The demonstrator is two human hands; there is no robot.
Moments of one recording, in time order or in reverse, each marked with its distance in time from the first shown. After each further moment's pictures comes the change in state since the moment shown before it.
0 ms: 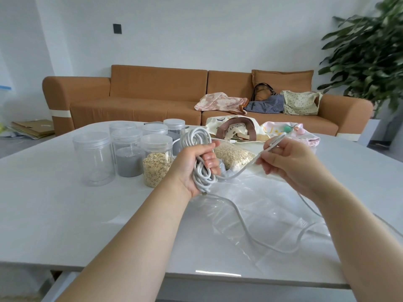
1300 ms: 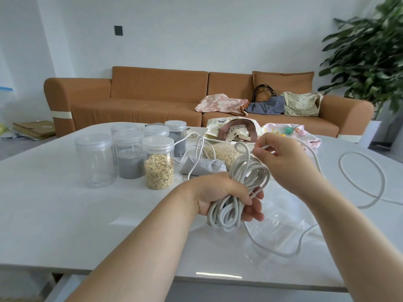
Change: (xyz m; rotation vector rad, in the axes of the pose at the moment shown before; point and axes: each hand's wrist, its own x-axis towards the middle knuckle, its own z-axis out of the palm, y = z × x) left_hand -0.009 -0.019 0.004 0.644 -0.528 -0.443; right_hand -0.010 -0.025 0.034 -0.719 0.160 -0.123
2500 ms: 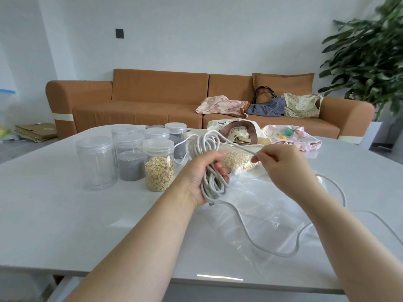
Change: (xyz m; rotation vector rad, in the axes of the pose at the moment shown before) left_hand 0.003 0.004 -0.017 -0.569 0.493 0.343; right_hand 0.000 0.011 0.004 -0.089 0.043 0.079
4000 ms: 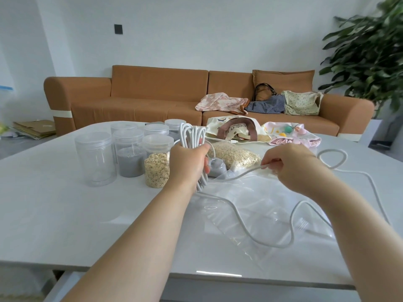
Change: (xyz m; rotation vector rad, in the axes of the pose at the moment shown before) left_hand 0.004 0.007 -0.004 0.625 0.565 0.498; right_hand 0.008 0.014 -0.018 -0.455 -0.228 -0.058
